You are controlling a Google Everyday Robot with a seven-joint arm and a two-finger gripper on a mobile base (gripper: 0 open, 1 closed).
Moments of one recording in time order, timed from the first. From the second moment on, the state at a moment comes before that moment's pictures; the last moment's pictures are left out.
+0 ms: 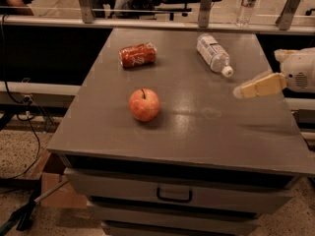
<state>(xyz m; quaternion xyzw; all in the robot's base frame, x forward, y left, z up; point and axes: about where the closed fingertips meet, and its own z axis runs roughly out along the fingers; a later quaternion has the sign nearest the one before) 0.583 -0.259 0.909 -0.34 0.80 0.12 0.48</state>
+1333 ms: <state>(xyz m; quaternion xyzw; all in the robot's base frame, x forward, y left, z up) 0.698 -0.218 0.863 -0.31 0.77 0.13 0.54</state>
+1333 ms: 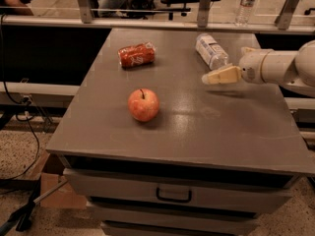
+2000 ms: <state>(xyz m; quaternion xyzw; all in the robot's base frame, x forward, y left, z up) 0.727 -0.211 0.861 -0.30 0.77 0.13 0.55</state>
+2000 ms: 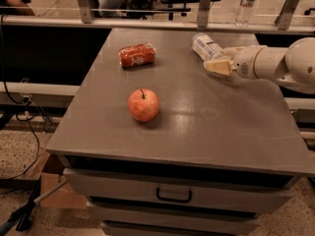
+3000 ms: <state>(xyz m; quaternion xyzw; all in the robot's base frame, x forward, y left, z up) 0.693 -0.232 0.878 -0.32 0.79 0.10 0.52</state>
